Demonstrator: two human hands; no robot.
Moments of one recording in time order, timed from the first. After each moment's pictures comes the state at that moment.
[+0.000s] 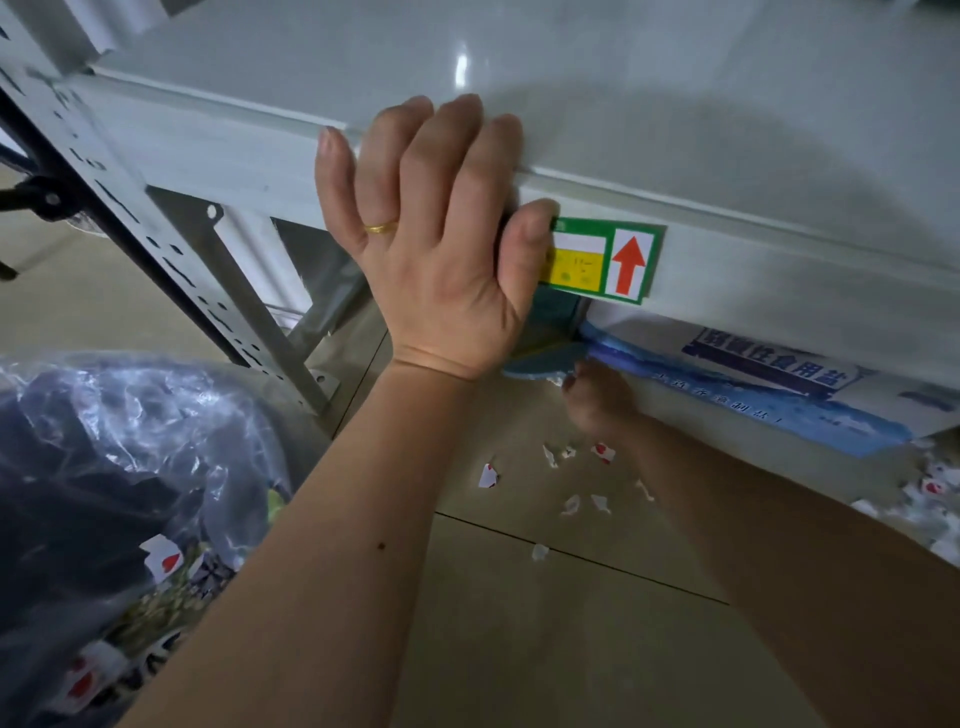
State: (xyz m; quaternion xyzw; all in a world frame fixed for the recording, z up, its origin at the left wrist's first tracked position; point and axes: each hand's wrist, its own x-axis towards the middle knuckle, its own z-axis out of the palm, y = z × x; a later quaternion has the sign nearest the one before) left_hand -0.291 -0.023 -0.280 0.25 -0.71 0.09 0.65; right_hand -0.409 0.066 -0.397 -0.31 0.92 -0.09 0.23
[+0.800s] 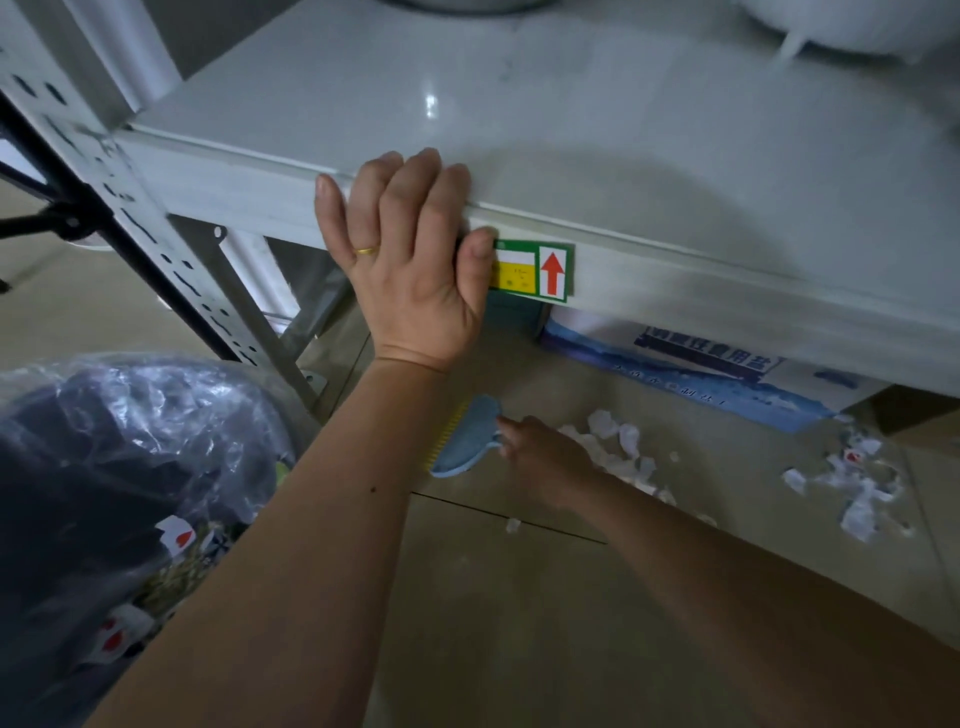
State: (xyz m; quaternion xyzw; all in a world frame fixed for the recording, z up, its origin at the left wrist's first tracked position) left_hand -0.283 -0.015 -0.275 0.26 -0.75 0.06 0.61; right_hand -0.344 0.120 -0.375 -0.48 0.83 -0.01 0.29
